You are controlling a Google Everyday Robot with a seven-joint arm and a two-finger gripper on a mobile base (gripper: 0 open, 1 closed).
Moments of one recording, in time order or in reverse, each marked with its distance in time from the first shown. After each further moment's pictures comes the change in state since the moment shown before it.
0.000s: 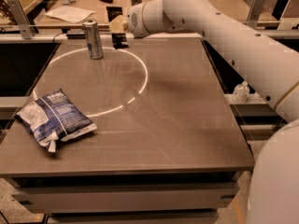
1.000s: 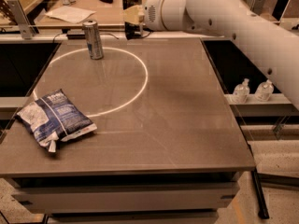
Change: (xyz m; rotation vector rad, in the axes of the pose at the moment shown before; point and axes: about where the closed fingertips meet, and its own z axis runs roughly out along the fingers) arm -0.021 -0.003 -0.062 0.055 -0.136 -0.025
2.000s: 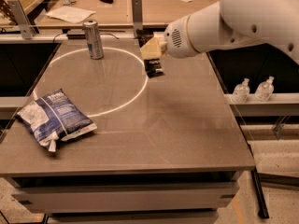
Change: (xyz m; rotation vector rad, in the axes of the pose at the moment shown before) arm 0.087 0.041 -0.108 -0.005 0.328 0.052
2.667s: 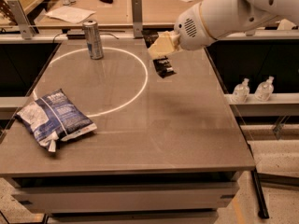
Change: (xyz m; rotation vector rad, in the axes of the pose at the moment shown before) arm 0.006 0.001 -0.031 -0.057 0.141 -0.069
